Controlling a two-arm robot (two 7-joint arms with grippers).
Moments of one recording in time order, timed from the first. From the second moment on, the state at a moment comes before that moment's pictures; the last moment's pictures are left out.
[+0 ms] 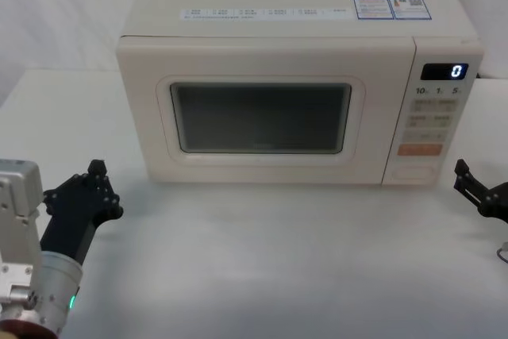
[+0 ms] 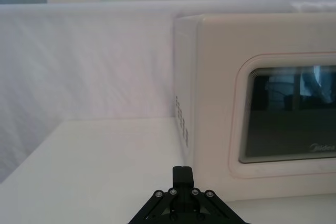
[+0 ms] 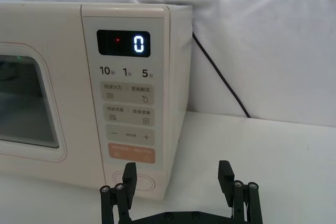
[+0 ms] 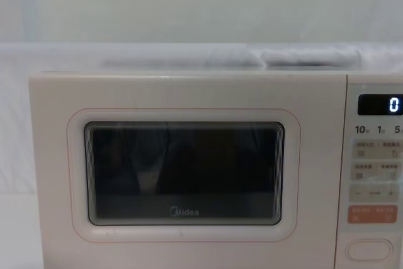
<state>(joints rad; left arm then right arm) 0.21 0.24 0.03 -1.81 -0.21 -0.03 0.02 -0.14 0.19 0.01 -1.78 0.18 0.05 0.20</state>
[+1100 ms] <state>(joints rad) 0.20 0.18 -0.03 -1.74 -0.21 -0.04 -0.06 -0.14 0.19 0.01 -1.78 0.18 0.05 0.20</state>
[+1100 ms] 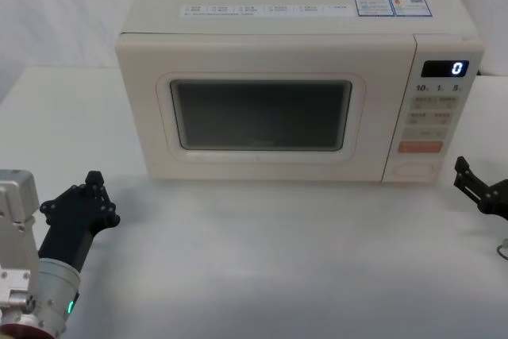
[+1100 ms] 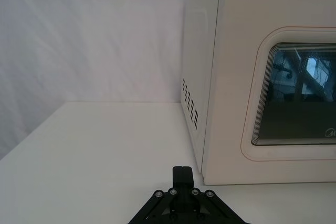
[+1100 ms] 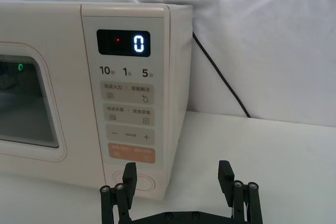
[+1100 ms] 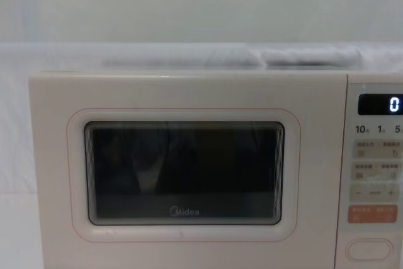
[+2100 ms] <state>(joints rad) 0.20 0.17 -0.03 -1.75 -0.22 -0.04 -0.05 -0.14 0.19 0.01 -1.78 0.18 0.05 0.20</state>
